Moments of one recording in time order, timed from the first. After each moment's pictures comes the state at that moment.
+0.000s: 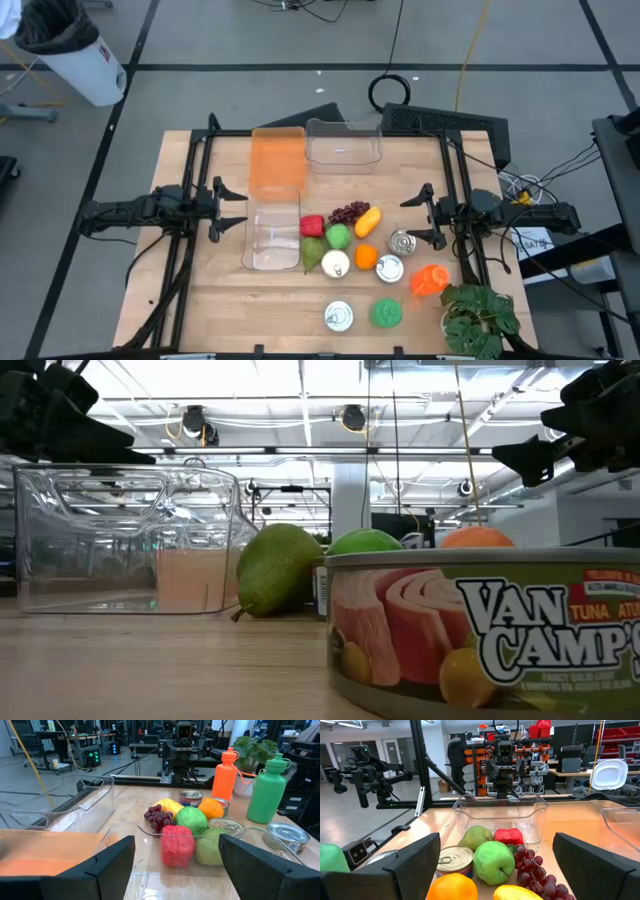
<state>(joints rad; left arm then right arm) 0.02 0.01 0.12 -0.21 -0.03 -0.03 0.01 0.02 0.01 0.04 -0.11 0.07</state>
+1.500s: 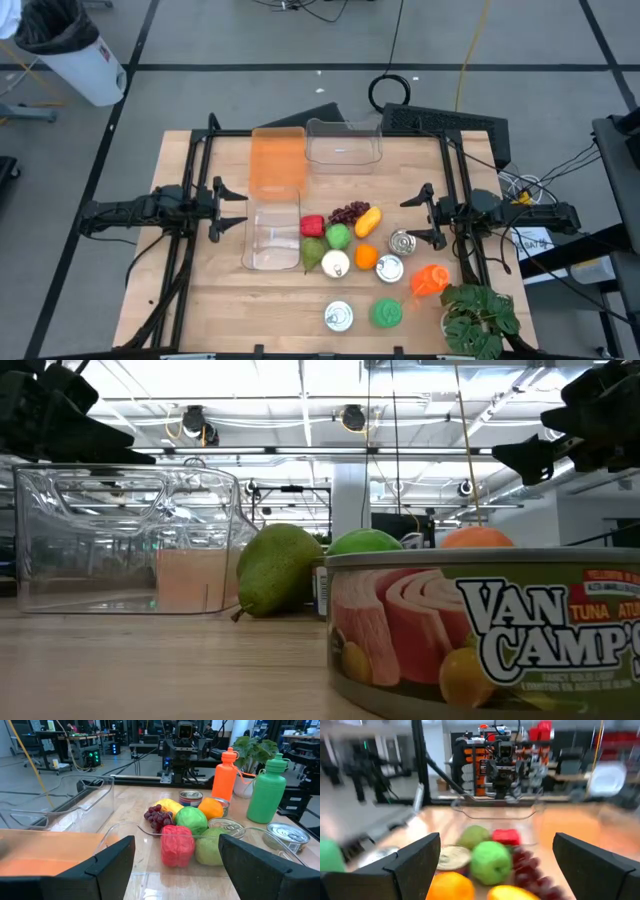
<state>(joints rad) 0.02 0.01 0.12 -0.21 -0.03 -0.03 0.01 0.02 0.01 0.04 -0.10 -0.02</state>
